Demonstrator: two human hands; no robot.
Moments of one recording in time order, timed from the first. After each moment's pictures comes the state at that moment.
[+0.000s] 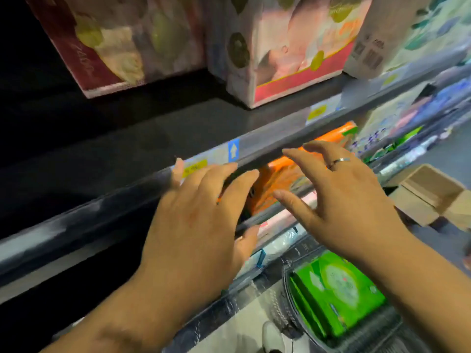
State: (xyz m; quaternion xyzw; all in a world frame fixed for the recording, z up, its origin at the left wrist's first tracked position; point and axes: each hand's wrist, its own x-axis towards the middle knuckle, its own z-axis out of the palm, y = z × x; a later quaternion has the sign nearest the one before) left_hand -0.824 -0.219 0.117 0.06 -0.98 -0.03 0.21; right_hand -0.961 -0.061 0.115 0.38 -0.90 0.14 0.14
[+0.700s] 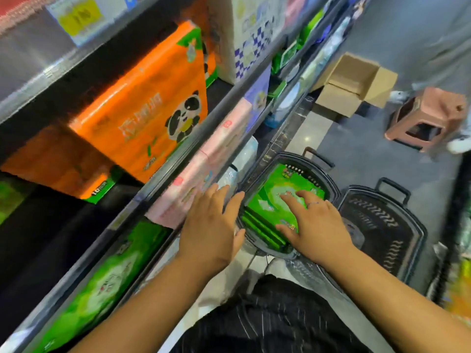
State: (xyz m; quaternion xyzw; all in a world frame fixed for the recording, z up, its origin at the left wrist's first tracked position) left_hand -0.918 -0.057 -0.072 -0.12 -0.99 -0.07 -0.01; right_hand -0.948 0.164 -0.095 0.15 -0.98 0.07 -0.10
